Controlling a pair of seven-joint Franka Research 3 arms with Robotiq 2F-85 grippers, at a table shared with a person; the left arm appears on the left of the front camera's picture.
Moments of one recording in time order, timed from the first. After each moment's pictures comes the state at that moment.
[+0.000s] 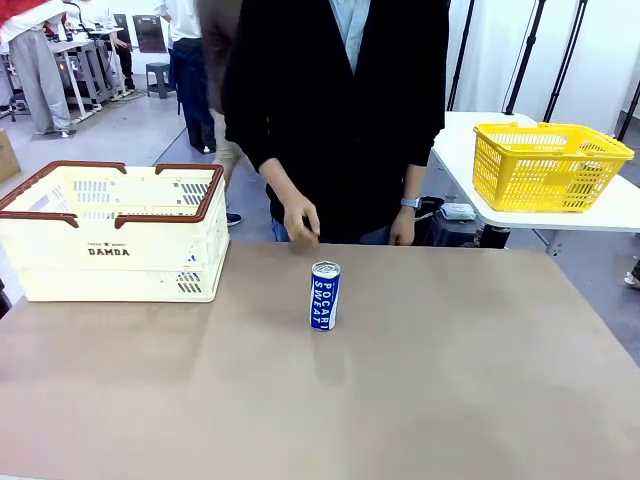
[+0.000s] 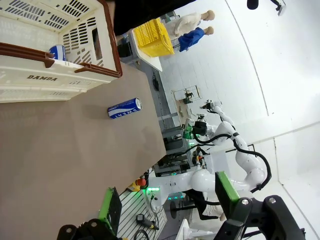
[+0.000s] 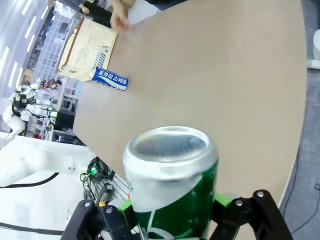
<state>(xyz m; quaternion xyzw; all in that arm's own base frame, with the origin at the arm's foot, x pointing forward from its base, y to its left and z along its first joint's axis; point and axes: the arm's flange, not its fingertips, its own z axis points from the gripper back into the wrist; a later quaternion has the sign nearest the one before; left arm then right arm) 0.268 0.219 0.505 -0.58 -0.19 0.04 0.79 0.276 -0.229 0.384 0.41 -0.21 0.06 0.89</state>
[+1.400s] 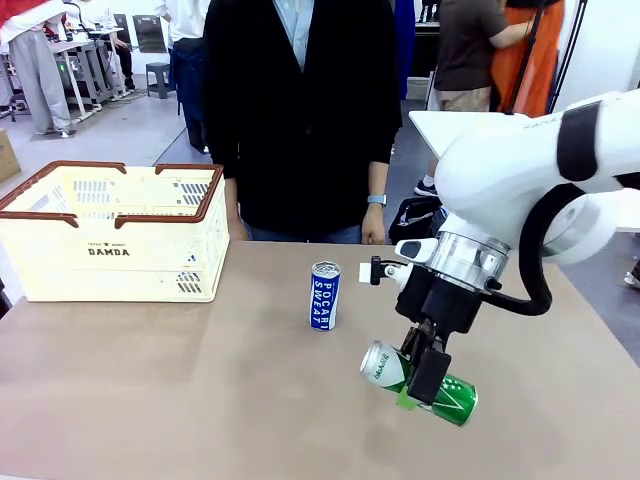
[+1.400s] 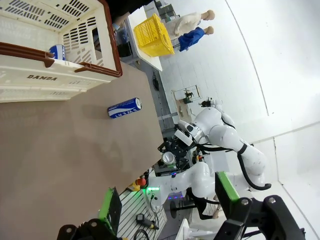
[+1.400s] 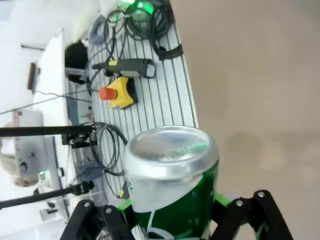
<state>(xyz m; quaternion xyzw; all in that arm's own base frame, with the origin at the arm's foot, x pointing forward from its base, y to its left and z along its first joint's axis) 0.269 0.218 0.505 -0.58 -0.19 0.04 0.79 0.289 0.238 0.366 0.32 0.09 0.57 0.75</state>
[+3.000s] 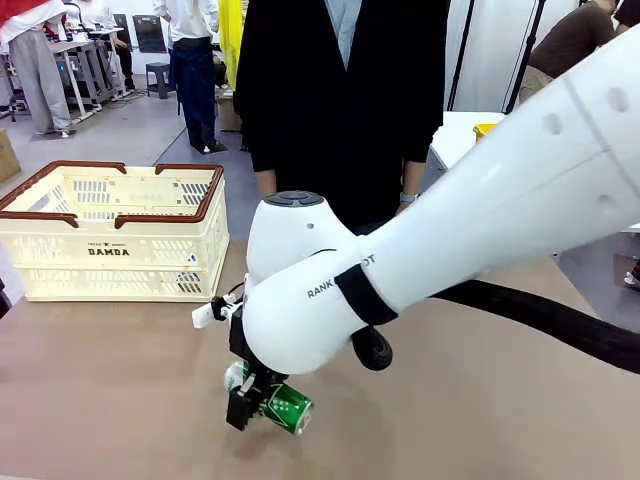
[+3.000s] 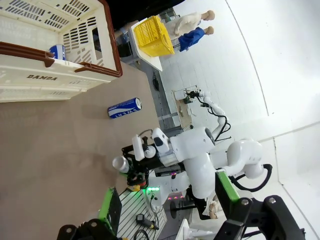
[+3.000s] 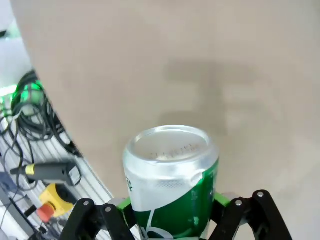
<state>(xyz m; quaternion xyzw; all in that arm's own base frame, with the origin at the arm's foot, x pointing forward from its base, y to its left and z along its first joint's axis) 0.268 0.218 0.505 -0.58 -0.19 0.04 0.79 0.287 0.468 0.296 0.09 0.01 0.48 0.87</state>
